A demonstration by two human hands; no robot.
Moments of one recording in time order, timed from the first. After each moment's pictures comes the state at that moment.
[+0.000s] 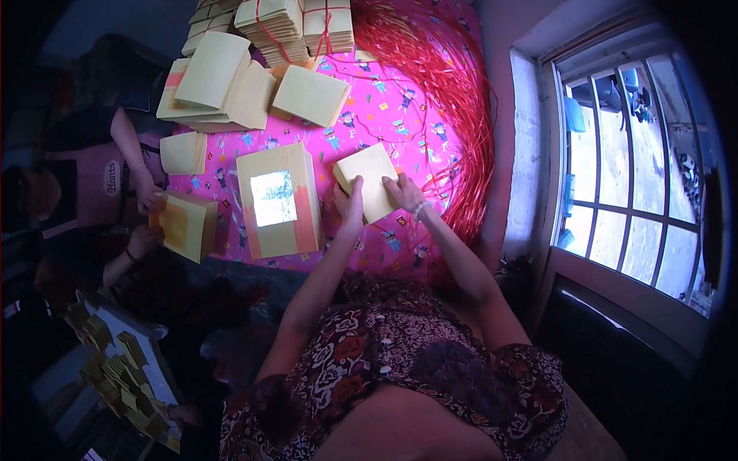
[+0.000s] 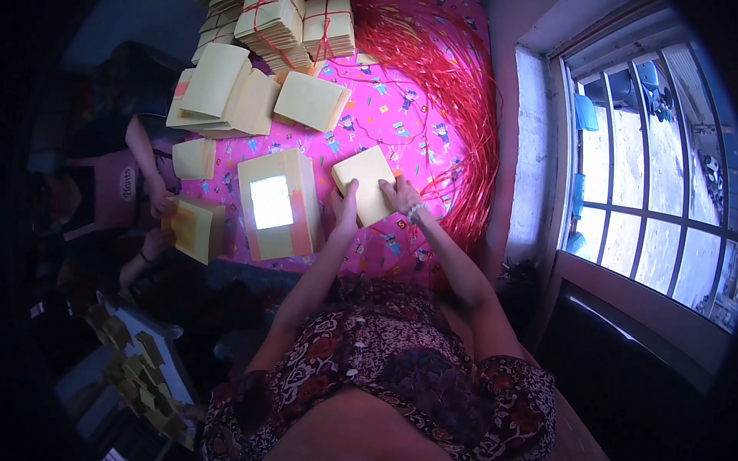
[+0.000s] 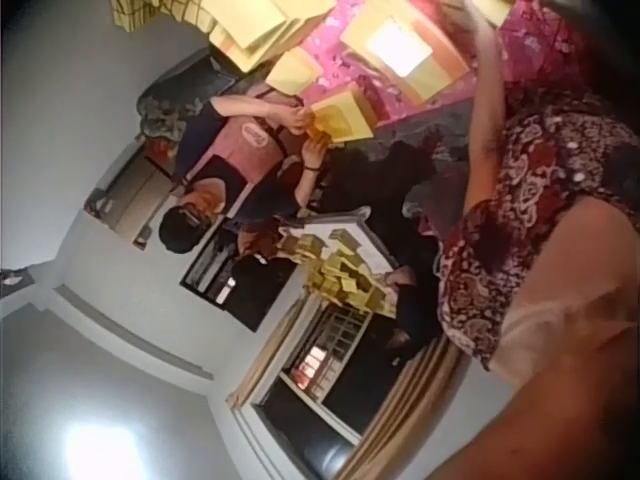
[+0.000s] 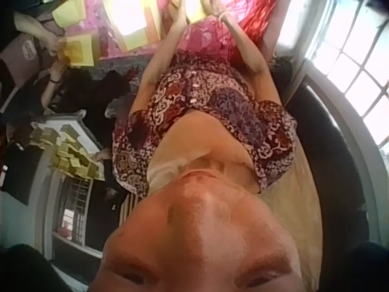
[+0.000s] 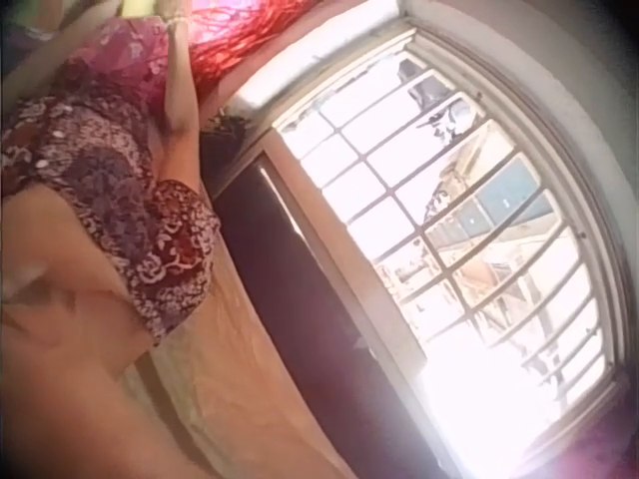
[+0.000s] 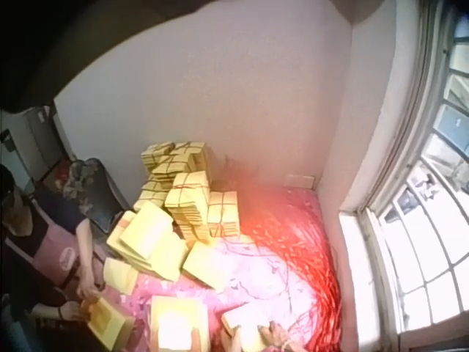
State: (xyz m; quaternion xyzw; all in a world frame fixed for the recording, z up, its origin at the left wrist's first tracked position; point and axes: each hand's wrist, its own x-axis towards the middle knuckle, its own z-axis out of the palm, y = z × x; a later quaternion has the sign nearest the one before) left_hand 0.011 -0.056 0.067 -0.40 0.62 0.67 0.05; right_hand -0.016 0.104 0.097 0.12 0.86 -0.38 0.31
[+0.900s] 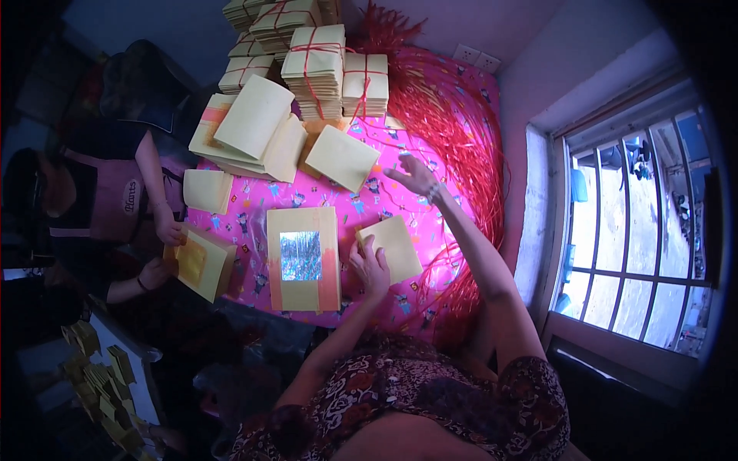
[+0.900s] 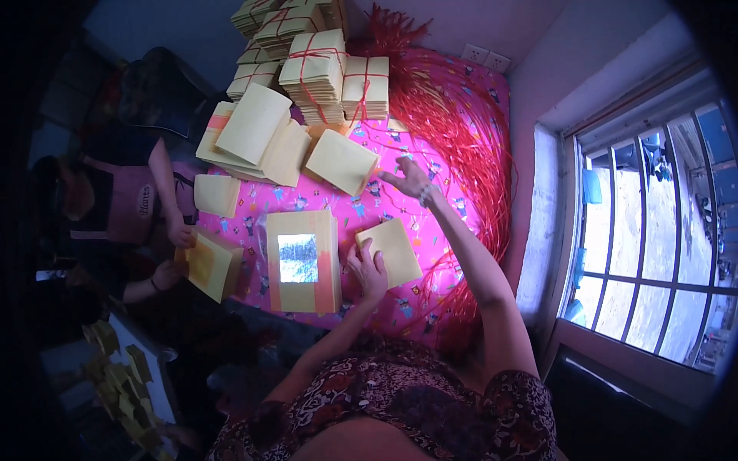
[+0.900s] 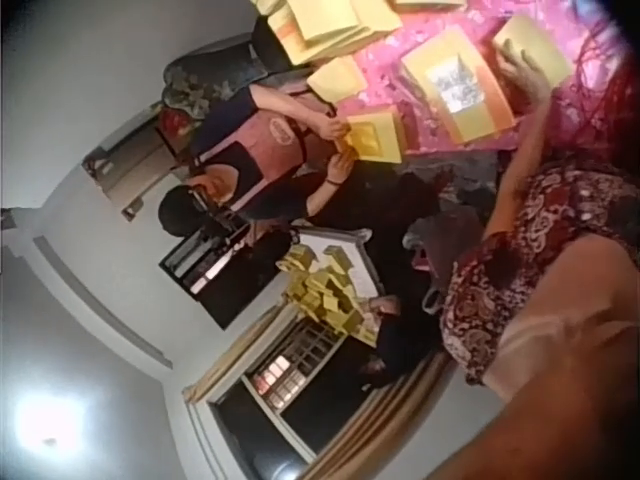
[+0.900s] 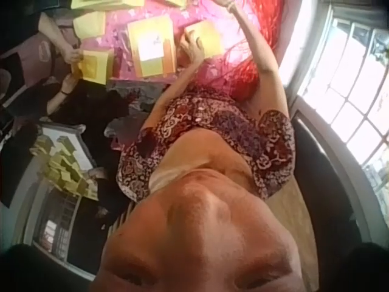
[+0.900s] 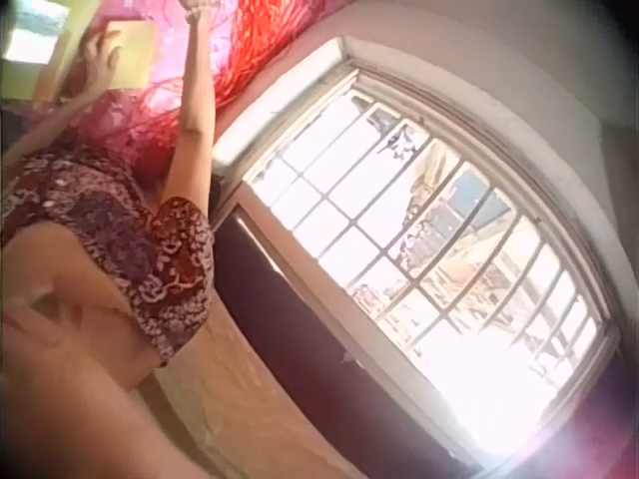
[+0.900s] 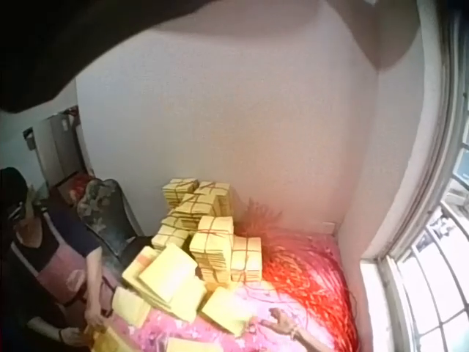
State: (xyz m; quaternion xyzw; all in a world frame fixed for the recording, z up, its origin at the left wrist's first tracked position) left_hand 0.016 -0.047 0.128 -0.17 0.90 0.38 -0.11; right_hand -0.216 0.075 0.154 -0.05 0.88 -0.42 0.23
